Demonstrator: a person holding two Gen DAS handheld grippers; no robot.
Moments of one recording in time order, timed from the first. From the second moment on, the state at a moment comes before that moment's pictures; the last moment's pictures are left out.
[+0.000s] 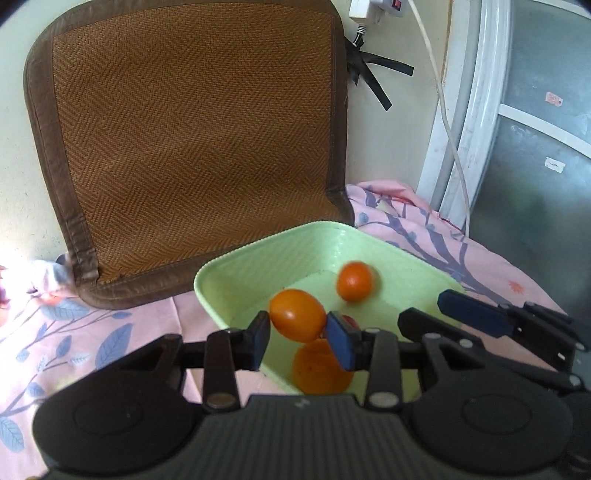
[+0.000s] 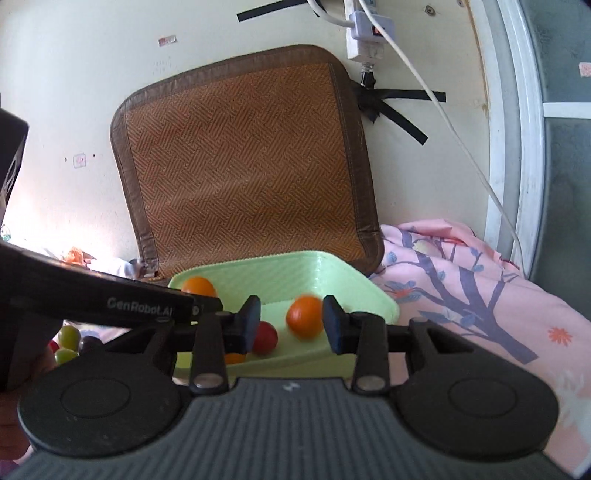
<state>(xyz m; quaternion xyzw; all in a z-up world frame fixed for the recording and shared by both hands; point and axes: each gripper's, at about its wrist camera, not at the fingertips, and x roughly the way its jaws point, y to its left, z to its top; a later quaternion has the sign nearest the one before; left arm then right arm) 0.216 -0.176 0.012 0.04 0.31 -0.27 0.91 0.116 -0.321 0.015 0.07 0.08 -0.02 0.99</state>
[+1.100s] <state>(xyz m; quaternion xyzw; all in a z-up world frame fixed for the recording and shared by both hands) 0.112 0.010 -0.014 0.01 0.30 -0.14 0.94 0.110 -0.202 0.007 0.03 0.20 0.13 0.97</state>
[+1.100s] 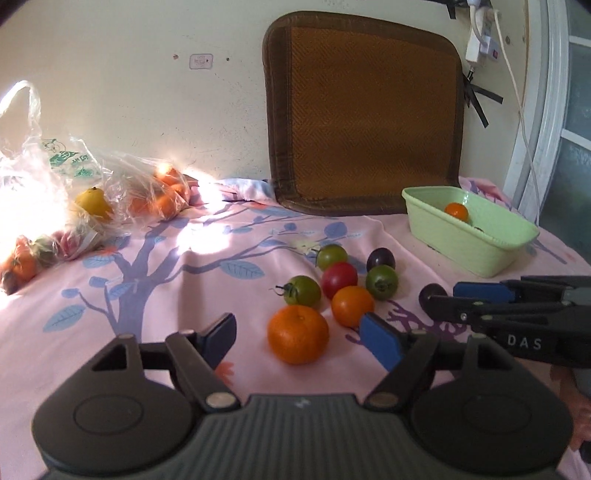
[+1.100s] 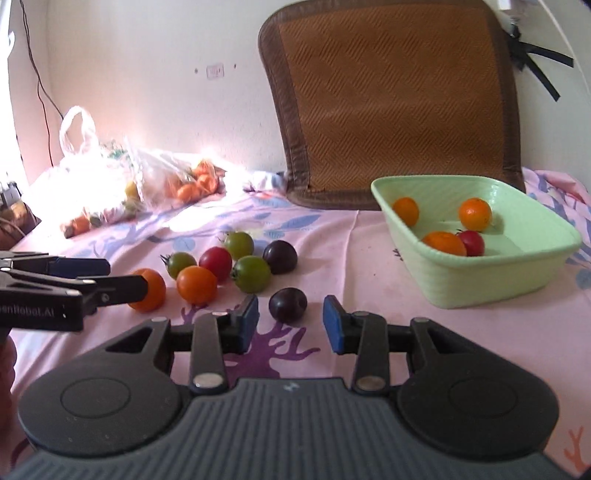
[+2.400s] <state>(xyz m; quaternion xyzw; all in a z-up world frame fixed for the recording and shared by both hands) 0.041 -0.038 -0.021 0.03 0.31 -0.21 0.93 0.026 -0.218 -0.022 0.02 0.18 0.10 0.98</state>
